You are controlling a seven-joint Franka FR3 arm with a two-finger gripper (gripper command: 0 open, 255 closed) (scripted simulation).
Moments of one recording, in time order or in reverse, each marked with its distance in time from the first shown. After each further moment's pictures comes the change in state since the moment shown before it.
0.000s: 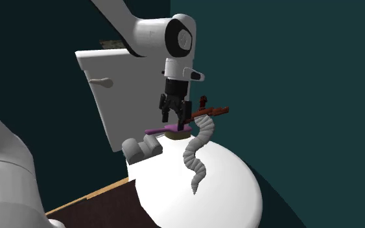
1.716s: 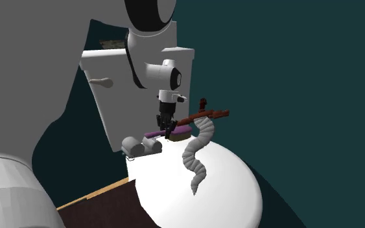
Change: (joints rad) arm 0.194 0.642 0.034 0.434 -0.223 0.130 0.298
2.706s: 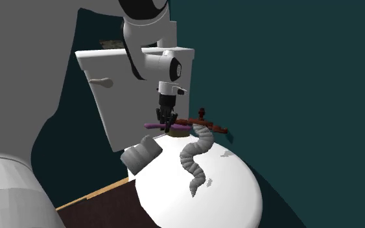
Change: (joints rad) arm -0.015 -0.066 0.016 0.001 0.026 -0.065 -0.016
